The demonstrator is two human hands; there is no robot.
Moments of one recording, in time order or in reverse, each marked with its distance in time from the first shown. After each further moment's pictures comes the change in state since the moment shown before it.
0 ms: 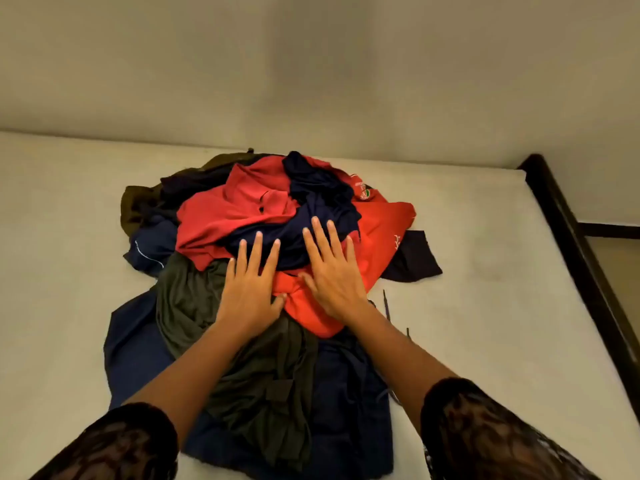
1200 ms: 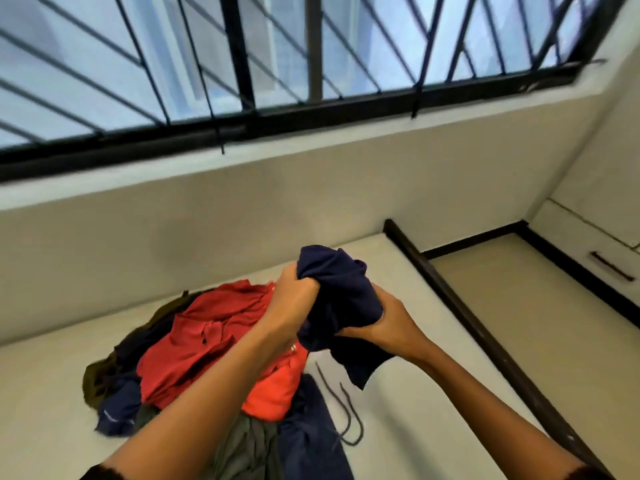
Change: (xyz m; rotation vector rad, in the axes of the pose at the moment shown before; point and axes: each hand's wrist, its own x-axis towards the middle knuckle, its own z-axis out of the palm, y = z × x) left_hand -0.008 0.263 -0.246 -1.174 -0.129 0.085; right_hand -0.086 0.104 -0.313 1.028 -0.053 0.722
